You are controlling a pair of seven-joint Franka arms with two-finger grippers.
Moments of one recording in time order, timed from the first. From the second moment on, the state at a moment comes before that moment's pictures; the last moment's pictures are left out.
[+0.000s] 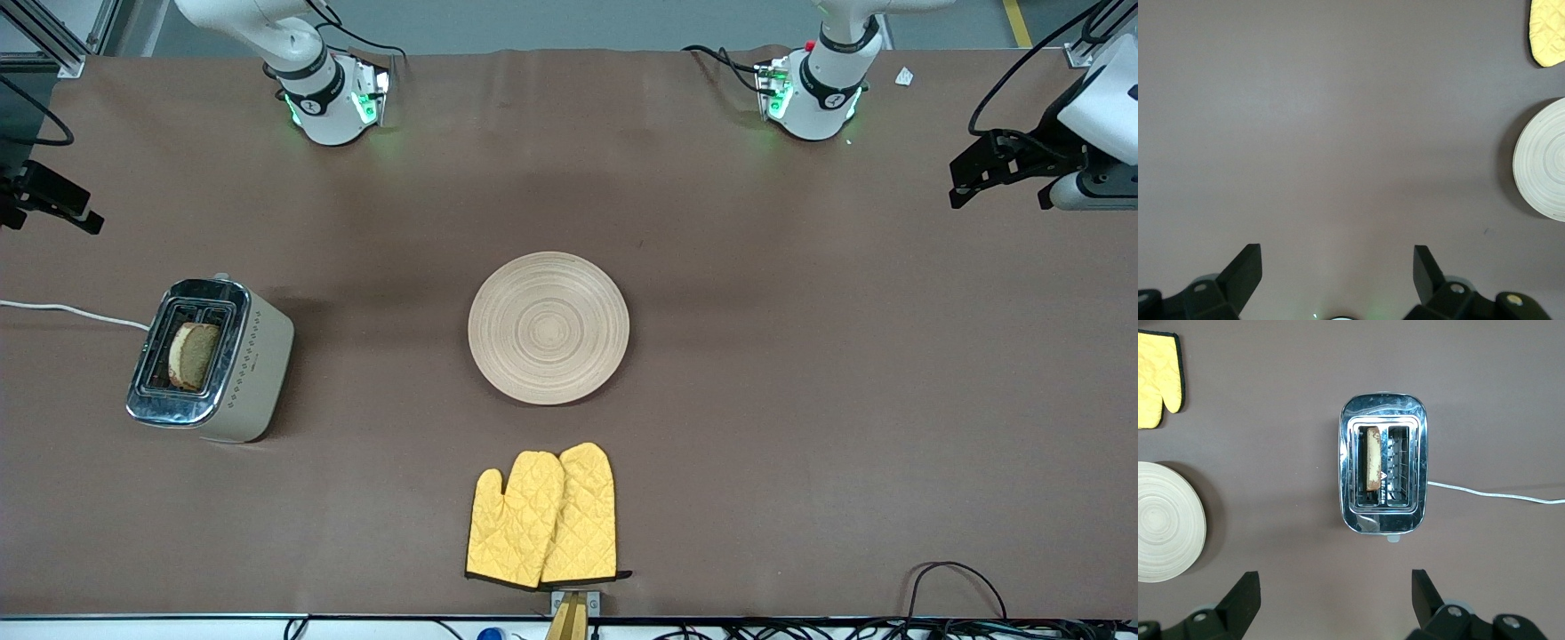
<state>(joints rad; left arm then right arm) -0.05 -0.02 -0.10 -1.47 0.02 1.45 -0.10 0.29 -0.03 -0.38 -1.53 0.03 1.52 0.02</state>
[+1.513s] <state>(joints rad) -0.05 -0.01 -0.09 -1.47 0.02 1.45 -0.08 0.26 0.26 -0.38 -1.54 0.03 1.65 0.00</state>
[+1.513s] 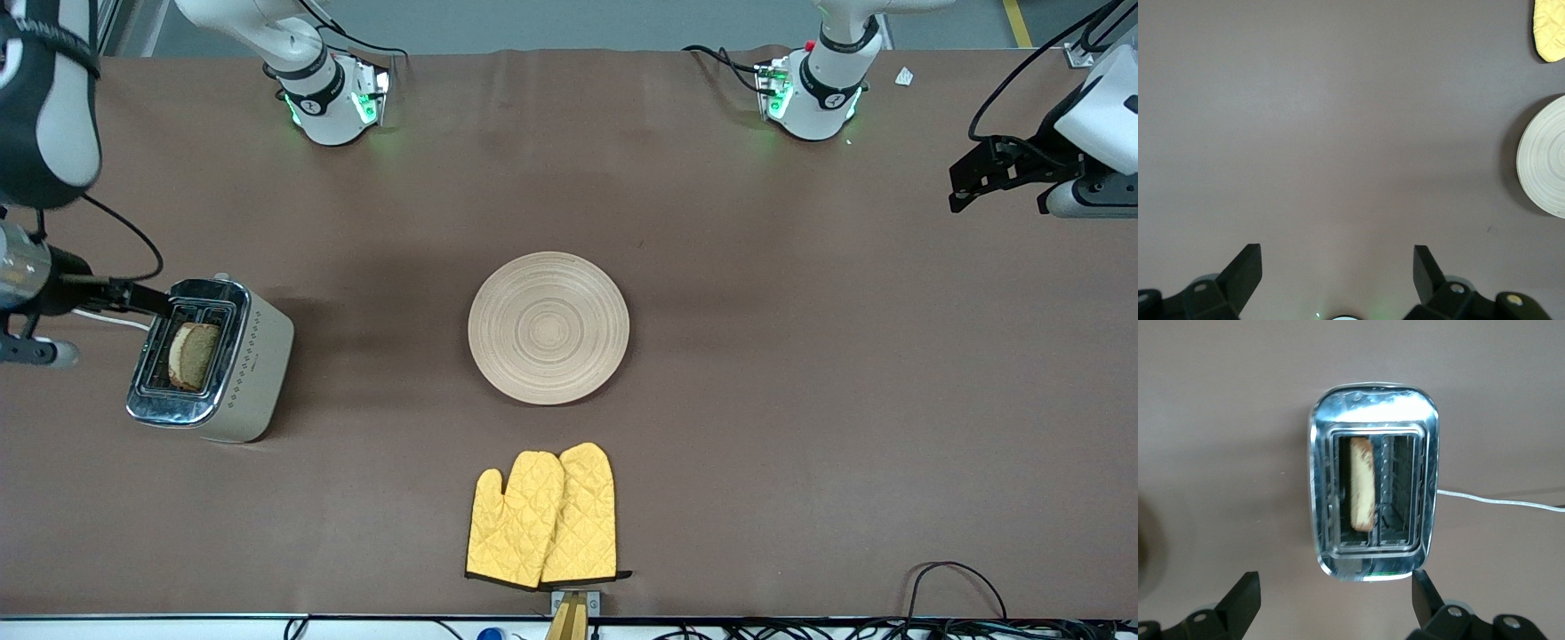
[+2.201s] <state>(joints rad) -0.05 -0.01 -0.09 -1.47 0.02 1.45 -0.08 0.12 0.49 -0.38 -1.54 0.25 1.73 -0.25</state>
